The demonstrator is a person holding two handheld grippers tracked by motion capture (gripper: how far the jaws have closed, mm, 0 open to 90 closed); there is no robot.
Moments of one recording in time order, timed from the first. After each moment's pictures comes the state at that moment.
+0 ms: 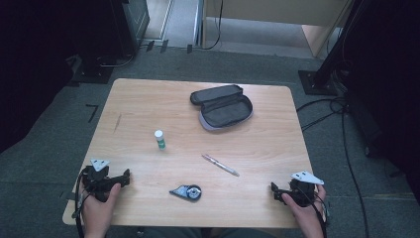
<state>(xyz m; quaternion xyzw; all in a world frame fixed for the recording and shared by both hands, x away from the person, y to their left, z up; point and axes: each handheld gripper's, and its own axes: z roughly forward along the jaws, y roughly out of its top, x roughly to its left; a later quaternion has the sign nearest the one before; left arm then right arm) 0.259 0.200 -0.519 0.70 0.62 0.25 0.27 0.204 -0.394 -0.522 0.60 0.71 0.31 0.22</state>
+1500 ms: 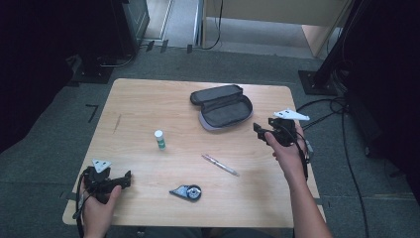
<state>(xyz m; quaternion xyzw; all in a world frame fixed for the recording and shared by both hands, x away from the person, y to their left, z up) 0.257 0.198 -0.519 0.71 0.60 0.24 0.28 0.338 -0.332 -0.401 0.52 0.71 0.40 0.24</state>
